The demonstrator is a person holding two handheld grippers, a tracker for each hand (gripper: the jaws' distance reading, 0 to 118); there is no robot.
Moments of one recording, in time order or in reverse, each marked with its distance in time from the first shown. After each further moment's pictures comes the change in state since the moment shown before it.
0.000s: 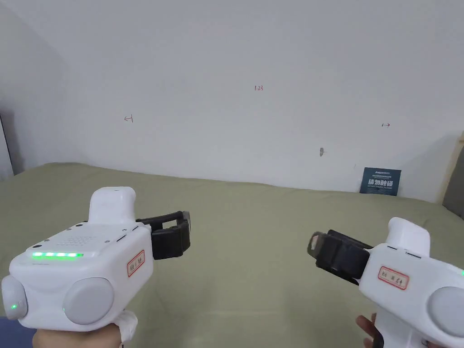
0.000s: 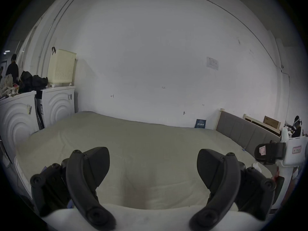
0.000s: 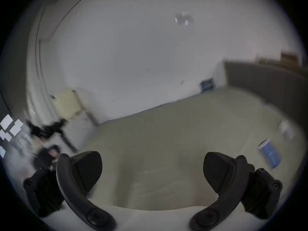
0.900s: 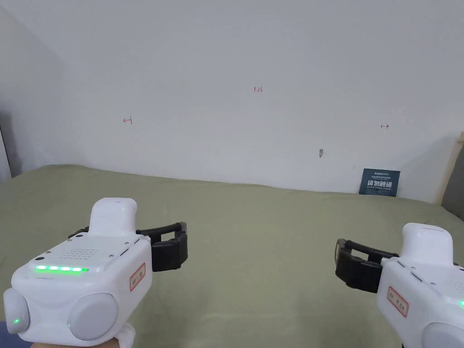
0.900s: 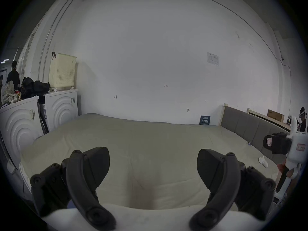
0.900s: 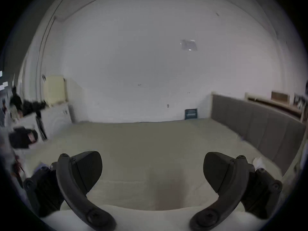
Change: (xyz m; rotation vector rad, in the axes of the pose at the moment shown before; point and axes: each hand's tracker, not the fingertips) left arm -0.009 -0.010 -0.004 -0.007 0.038 -0.055; right arm -0.017 -0.013 0.016 0.252 -0.344 0.435
